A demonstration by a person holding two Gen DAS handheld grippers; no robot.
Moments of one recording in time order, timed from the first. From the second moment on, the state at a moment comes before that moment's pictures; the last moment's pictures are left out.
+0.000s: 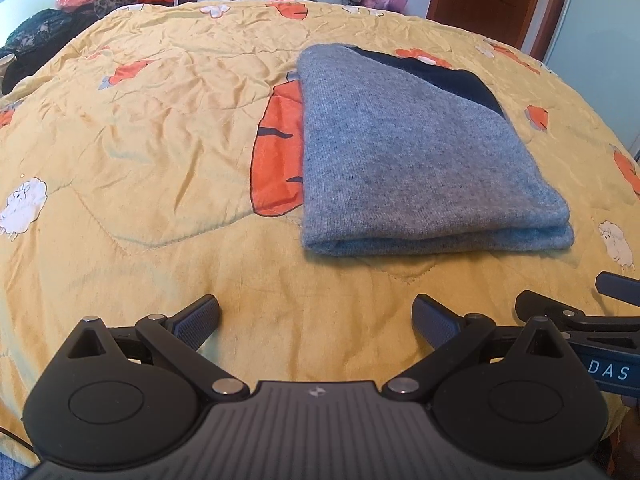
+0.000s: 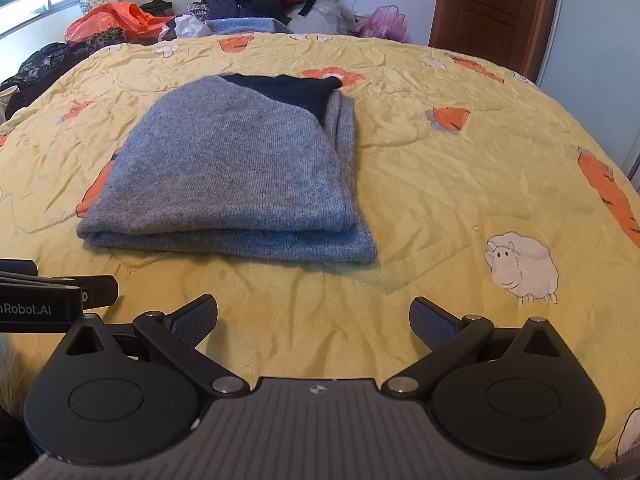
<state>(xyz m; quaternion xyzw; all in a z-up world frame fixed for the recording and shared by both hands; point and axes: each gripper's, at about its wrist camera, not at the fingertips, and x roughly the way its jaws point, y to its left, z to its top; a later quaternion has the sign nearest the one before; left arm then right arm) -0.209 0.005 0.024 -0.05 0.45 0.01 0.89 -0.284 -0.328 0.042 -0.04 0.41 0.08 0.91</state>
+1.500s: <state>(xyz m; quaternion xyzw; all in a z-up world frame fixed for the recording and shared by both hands) -0.242 0.012 0.071 -0.05 0.38 0.04 0.92 -0.288 -0.333 0.082 -0.03 0.39 0.08 0.92</state>
